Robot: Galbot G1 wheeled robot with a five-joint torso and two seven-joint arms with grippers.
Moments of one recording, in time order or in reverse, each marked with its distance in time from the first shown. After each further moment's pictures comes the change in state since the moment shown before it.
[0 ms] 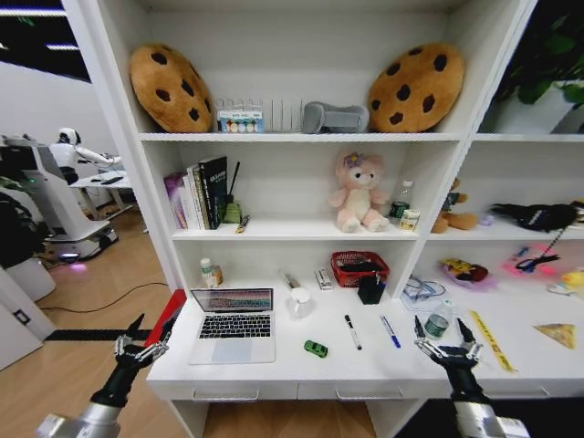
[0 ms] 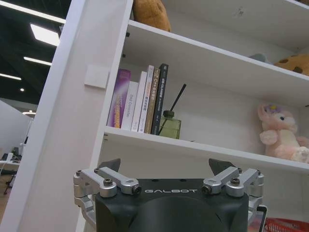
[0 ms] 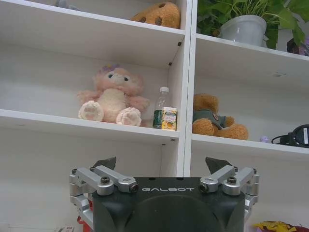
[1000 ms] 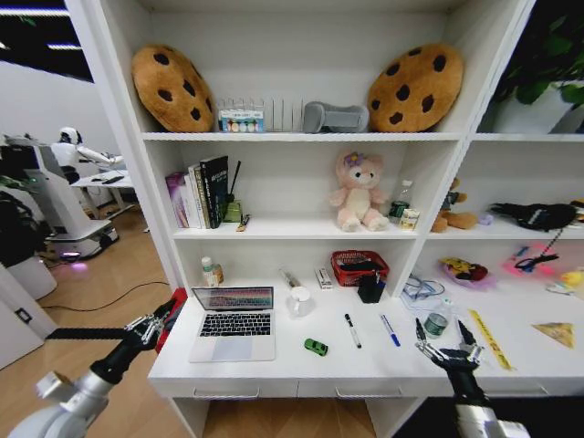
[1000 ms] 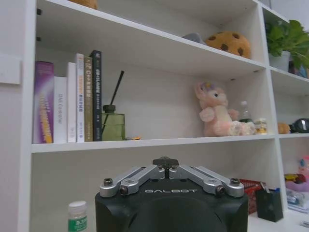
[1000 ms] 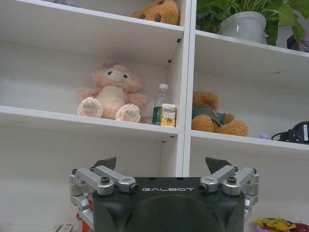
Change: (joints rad) left arm -0.008 0.448 0.016 -0.023 -0.121 0.088 0.037; right arm -0.002 -0.004 0.001 -0.028 0.016 0.029 -0.018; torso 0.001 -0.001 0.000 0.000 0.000
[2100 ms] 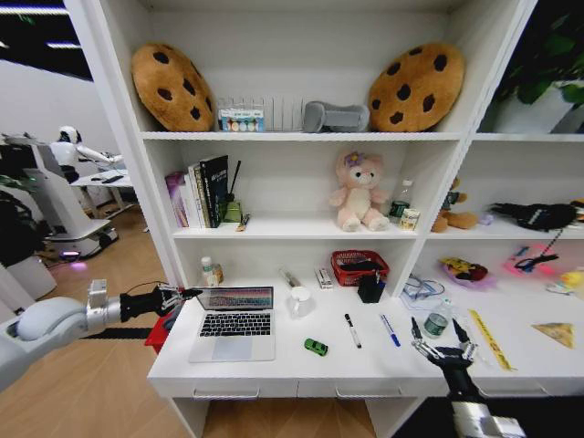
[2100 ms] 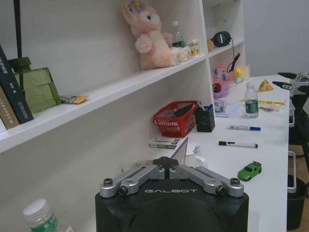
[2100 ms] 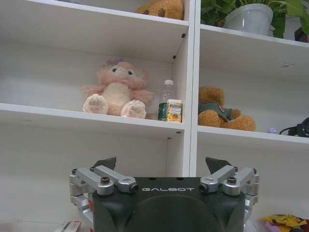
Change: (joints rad) left arm -0.450 0.737 0.506 0.222 -0.198 0.052 0.093; right arm 0.015 -0.011 -0.021 -0.022 0.010 0.001 -0.017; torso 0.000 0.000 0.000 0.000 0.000
